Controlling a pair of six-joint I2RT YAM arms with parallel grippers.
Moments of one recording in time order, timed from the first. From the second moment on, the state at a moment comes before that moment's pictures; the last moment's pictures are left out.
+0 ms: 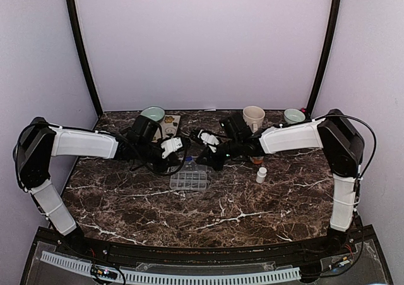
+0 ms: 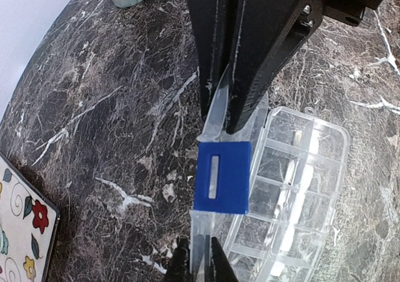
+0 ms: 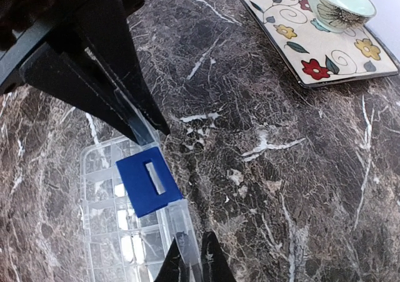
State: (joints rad) left arm -0.64 1.69 1.00 -0.12 0.30 0.60; right arm 0.79 1.98 1.31 -0.04 -0.43 -0.28
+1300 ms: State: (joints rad) left arm -0.63 1.64 0.92 0.09 -0.12 0.28; right arm 0.78 2.07 1.37 0.02 -0.09 -0.10
